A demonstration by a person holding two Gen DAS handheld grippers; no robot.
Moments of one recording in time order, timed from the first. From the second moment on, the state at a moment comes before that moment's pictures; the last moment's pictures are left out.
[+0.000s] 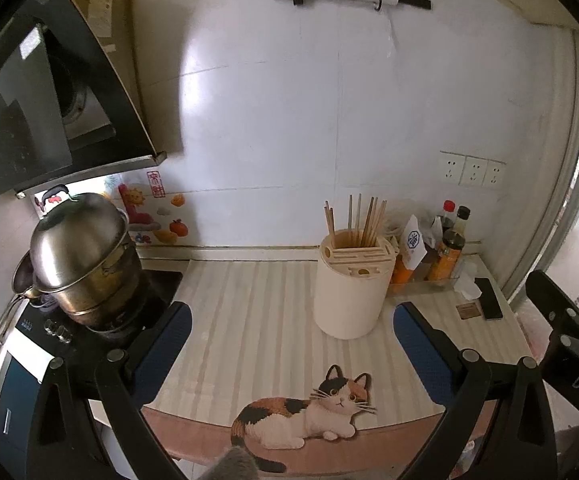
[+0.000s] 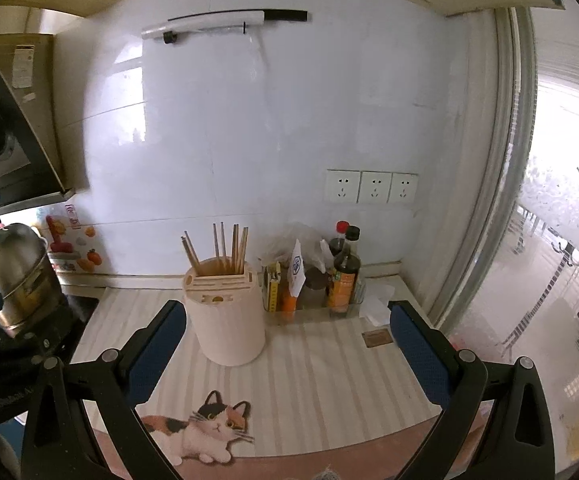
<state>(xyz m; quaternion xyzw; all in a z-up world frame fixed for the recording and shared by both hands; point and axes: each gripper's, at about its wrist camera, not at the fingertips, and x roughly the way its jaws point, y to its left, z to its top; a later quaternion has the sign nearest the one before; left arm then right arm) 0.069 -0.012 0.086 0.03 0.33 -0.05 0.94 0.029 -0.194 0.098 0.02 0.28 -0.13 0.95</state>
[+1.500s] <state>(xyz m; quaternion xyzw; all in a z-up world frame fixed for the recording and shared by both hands) 0.046 -0.017 0.091 0.03 0.34 -0.01 0.94 0.014 -0.203 0.104 0.03 0.29 -0.10 0.95</state>
